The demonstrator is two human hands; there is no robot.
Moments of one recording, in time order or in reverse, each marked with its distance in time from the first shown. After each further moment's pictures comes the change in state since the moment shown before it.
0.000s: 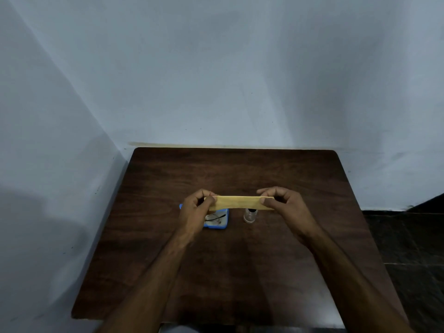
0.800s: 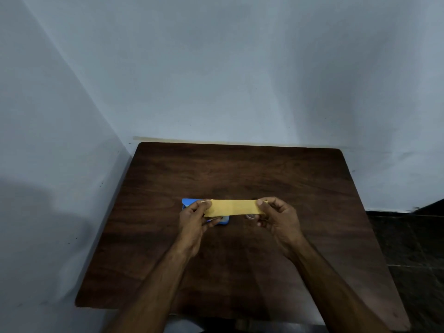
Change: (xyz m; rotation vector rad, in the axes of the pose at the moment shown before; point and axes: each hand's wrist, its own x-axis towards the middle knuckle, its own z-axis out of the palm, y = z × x) left_hand -0.024 -0.026 0.008 -0.574 0.145 -0.343; right_hand -0.016 0.030 0.040 0.472 0.166 0.210
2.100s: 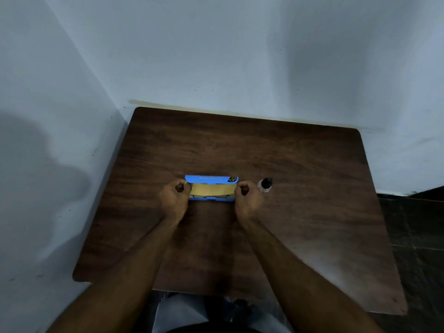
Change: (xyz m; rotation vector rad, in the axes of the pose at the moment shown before) left_hand 0.090 -0.025 -0.090 0.840 0.338 0.345; right_hand 0.076 0.115 0.073 -0.731 0.346 -0.136
